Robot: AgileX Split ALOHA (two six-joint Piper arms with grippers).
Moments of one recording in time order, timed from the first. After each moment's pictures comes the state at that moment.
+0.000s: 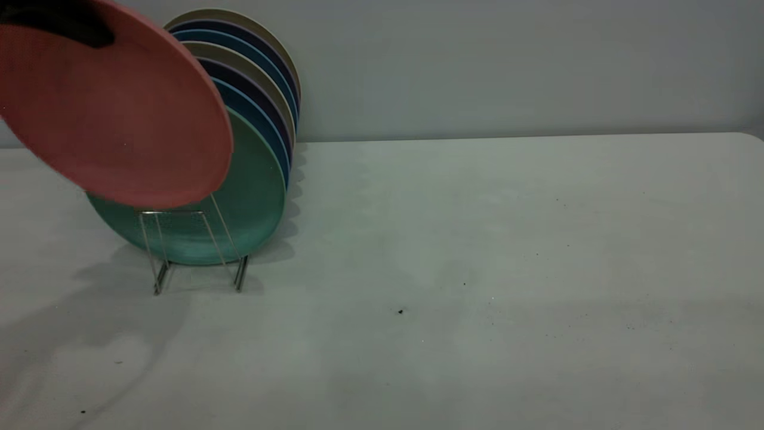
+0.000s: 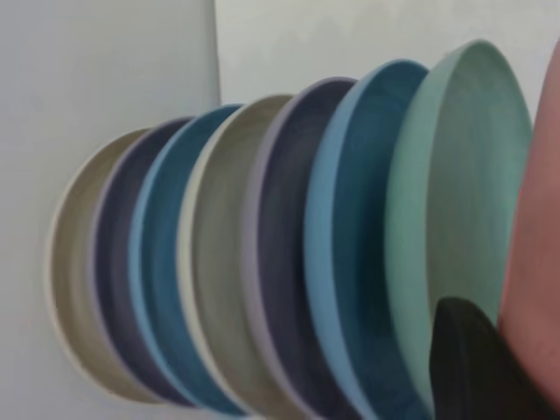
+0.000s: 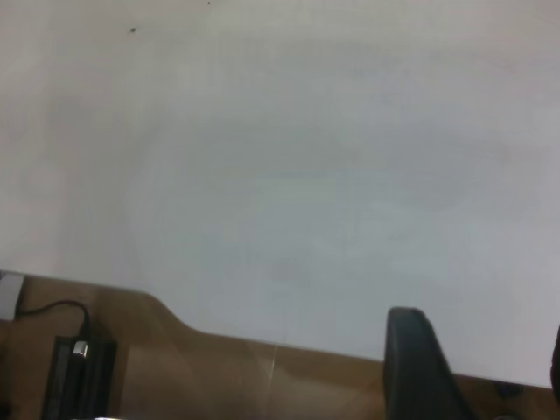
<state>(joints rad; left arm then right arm) 0.03 1.67 -1.22 -0.64 0.57 2.10 -0.17 0.24 -0.52 0.32 1.22 -0.31</state>
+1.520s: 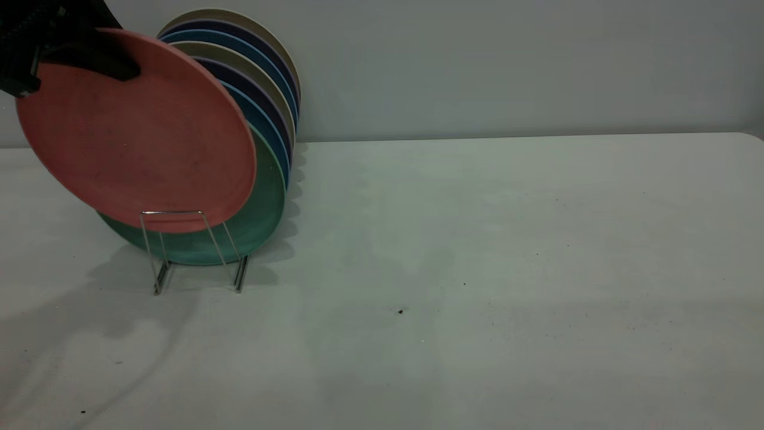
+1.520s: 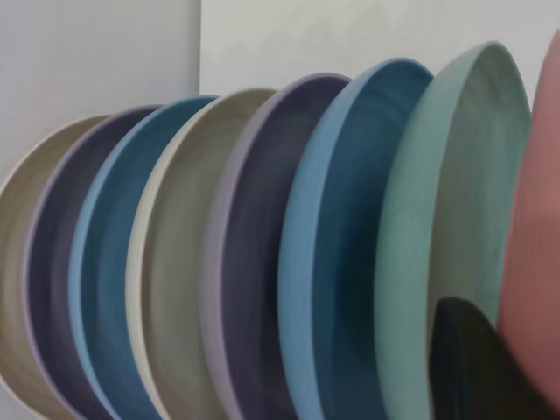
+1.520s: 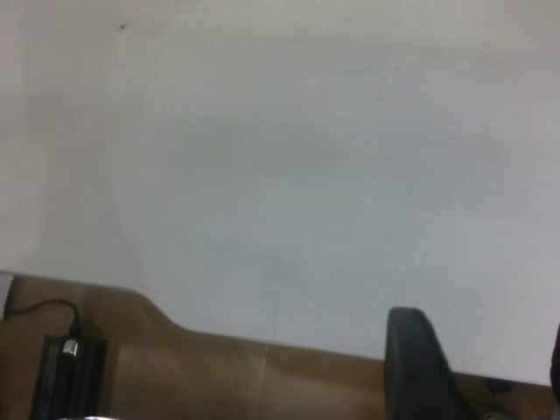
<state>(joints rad) 0.02 1.77 -1.22 -0.71 0.52 2.09 -0.17 0.24 -0.52 0.30 1.22 -0.30</state>
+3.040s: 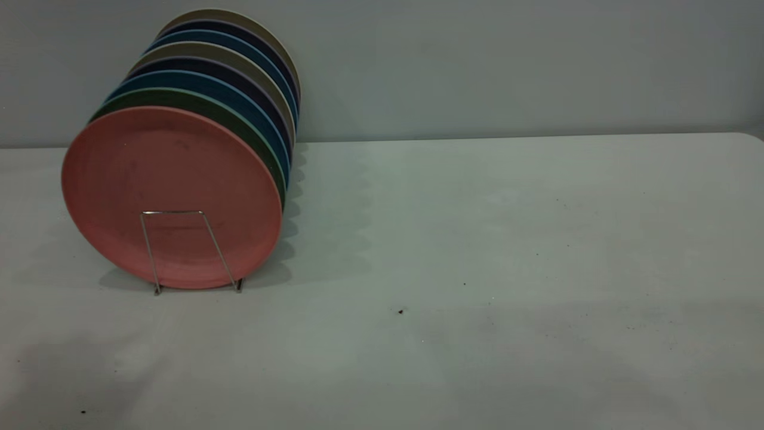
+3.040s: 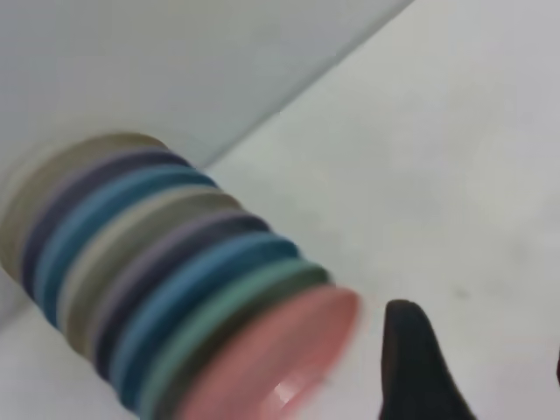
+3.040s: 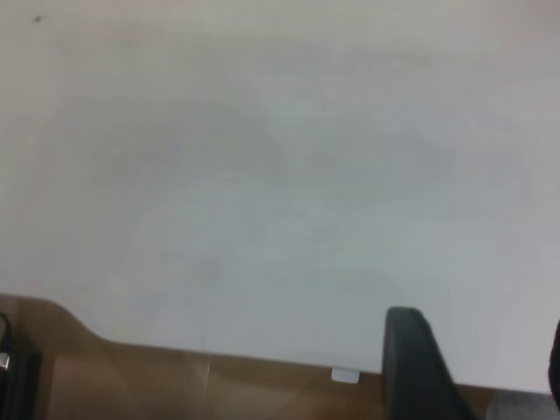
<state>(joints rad) 0.02 1.15 -1.22 -0.63 0.90 0.90 -0.03 0.23 -0.48 0.12 1.14 -0.17</state>
